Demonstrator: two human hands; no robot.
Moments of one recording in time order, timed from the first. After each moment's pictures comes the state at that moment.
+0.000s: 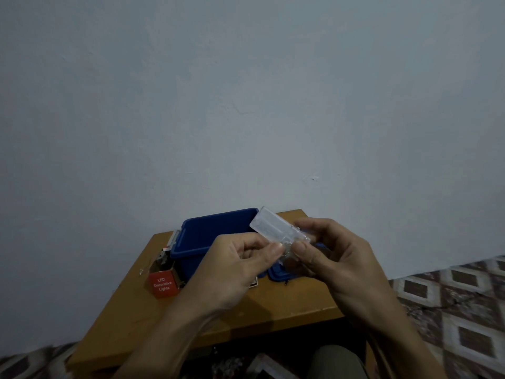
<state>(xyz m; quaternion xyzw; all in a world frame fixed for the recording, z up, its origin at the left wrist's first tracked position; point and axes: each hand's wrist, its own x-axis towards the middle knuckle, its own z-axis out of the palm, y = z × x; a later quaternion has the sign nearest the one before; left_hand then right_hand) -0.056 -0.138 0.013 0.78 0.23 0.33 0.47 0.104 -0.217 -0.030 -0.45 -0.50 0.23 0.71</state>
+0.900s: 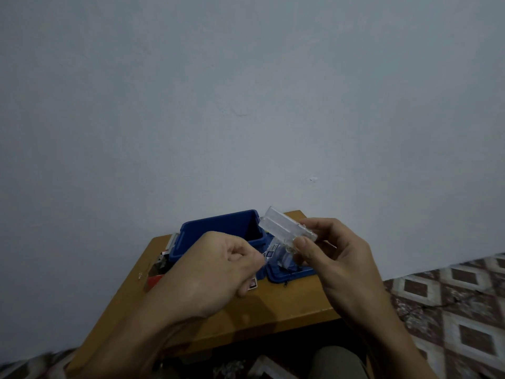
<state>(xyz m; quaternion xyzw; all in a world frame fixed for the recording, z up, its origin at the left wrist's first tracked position) -0.076 -0.141 0.036 0.85 0.33 0.22 0.34 0.099 -0.213 -0.031 -0.50 -0.45 0.15 0.72</state>
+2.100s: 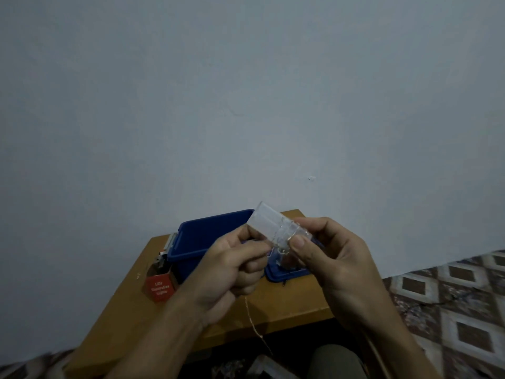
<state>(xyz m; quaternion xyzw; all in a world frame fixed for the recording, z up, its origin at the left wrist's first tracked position) -0.051 -0.113 0.002 0.66 0.15 0.25 0.69 0.099 -0.214 -0.032 -0.40 -0.45 0.24 0.76</state>
